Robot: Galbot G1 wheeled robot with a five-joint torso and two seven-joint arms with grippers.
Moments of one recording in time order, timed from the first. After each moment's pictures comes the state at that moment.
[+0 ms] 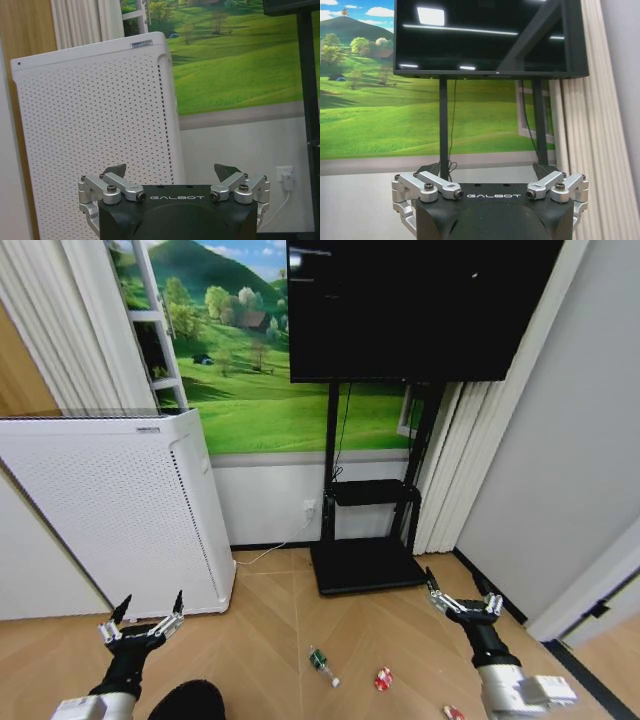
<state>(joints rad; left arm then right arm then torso) 1.92 -1.54 -0.92 -2.45 -0.17 0.07 0.04 -1.81 1.41 0.84 2.32 0.37 0.14 -0.08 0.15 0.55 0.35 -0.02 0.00</state>
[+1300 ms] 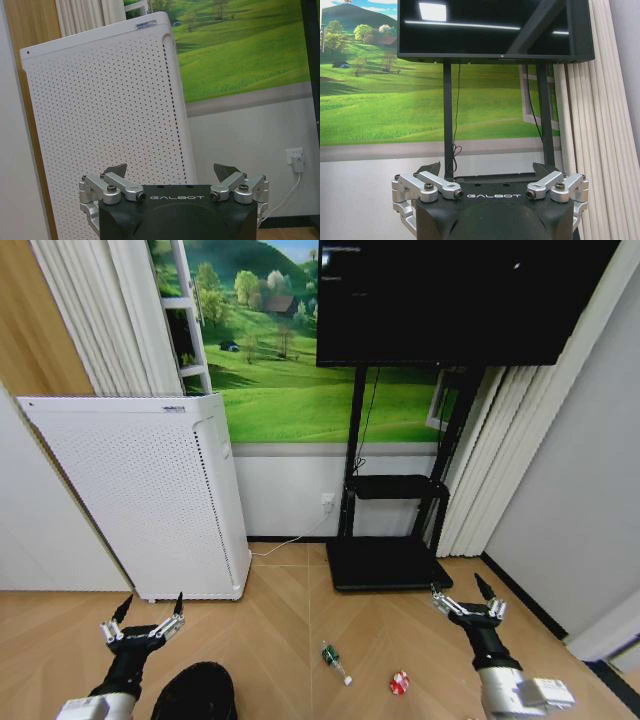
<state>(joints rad) 1.91 -1.53 -0.92 -2.41 -0.14 0.03 0.09 -1.81 1.44 0.84 2.30 0.35 0.15 -0.06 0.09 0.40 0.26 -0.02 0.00</state>
